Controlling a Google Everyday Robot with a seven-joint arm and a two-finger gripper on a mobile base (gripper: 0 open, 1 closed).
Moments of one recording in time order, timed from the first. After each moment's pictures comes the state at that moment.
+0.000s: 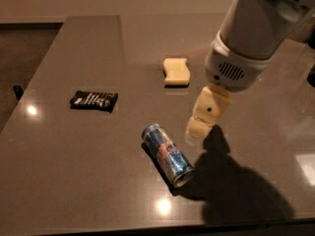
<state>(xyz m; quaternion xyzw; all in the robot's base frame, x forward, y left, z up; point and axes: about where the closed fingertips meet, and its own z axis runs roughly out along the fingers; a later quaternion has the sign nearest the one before) 0.424 -0.110 0.935 -0.51 0.85 0.05 0.10</state>
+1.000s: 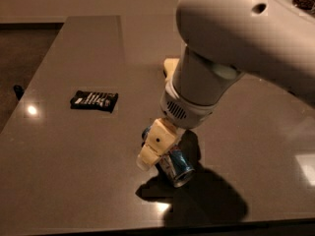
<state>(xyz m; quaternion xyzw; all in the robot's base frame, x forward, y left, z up) 0.404 -0.039 0.877 -0.42 0.90 0.08 0.10</state>
